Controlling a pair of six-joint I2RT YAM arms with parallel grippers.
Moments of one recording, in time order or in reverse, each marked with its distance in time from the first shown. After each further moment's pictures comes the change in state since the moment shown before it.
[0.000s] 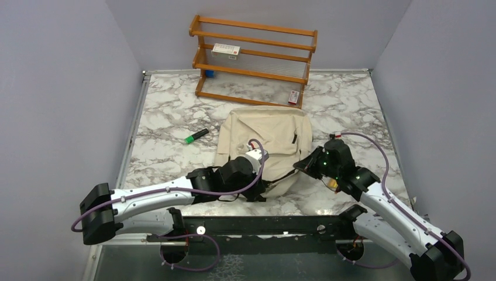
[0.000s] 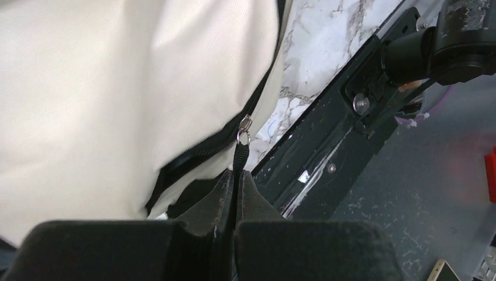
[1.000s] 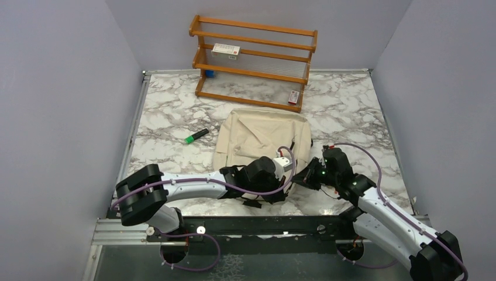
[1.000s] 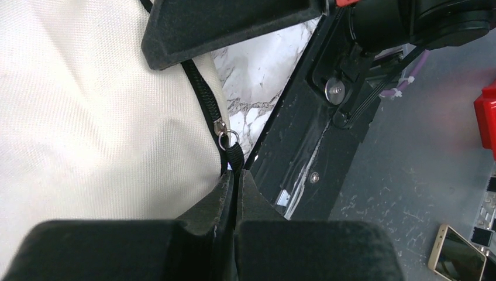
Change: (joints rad) left arm -0.007 0.362 0.052 0.304 0.246 0.087; right arm -0.014 -0.035 -0.147 0.049 -0.184 0.022
